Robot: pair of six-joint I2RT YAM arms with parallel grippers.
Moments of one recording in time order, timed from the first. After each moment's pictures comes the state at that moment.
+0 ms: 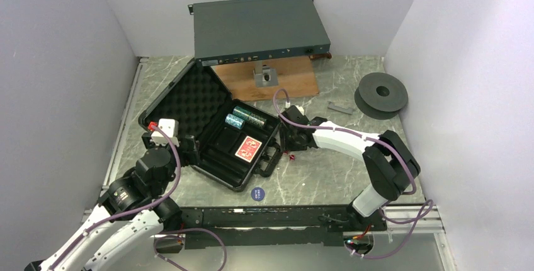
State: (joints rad) left arm -0.76 0.35 0.67 -0.68 -0.62 -0.30; right arm 0.71 1.57 0.93 -0.44 0.13 0.59
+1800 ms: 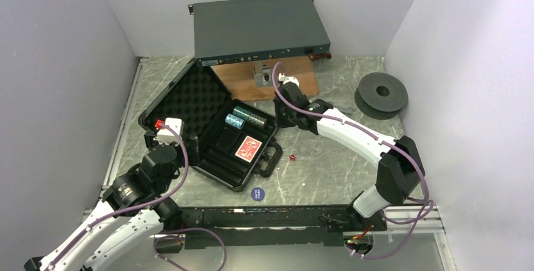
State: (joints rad) left arm -0.76 0.41 0.68 -0.72 -0.65 -0.26; right arm 0.73 1.54 1.20 -0.52 0.20 0.51
